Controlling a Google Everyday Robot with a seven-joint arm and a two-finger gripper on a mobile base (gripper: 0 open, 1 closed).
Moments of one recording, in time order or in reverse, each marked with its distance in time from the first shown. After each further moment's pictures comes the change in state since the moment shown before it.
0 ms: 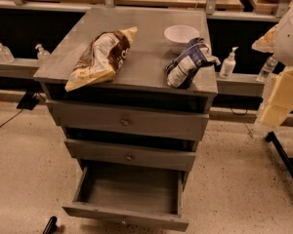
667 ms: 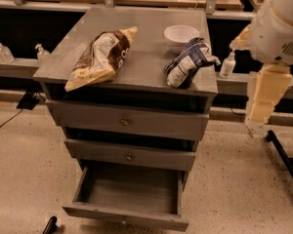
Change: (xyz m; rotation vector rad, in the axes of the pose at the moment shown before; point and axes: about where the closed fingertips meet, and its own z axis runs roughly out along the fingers) arm -0.020 -0.009 0.015 -0.035 0.064 -0.164
